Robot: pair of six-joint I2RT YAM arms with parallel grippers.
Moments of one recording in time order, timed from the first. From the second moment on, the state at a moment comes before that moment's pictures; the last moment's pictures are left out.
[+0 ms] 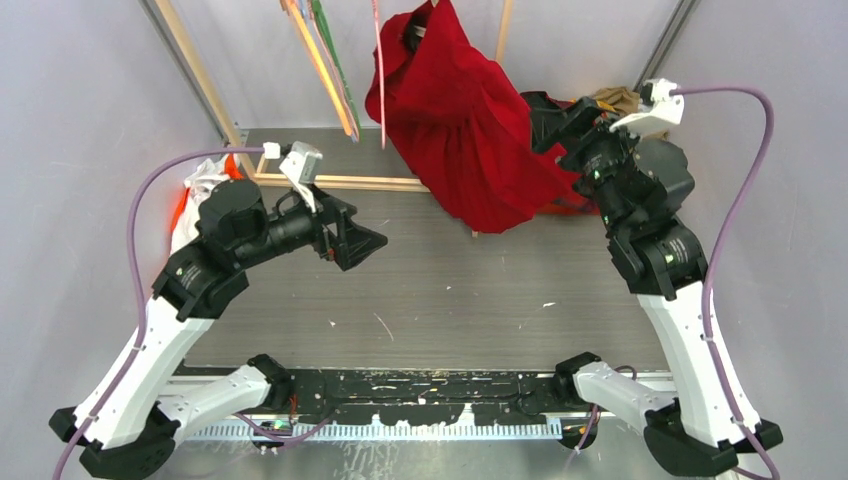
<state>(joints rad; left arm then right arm) -0.63 0.93 1.32 -0.60 0.35 -0.24 0.36 1.02 1.52 -0.41 0.22 0.46</state>
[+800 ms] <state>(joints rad) -0.63 0.84 1.16 -0.64 0.30 -0.29 0.36 0.81 1.12 -0.60 0.30 0.53</state>
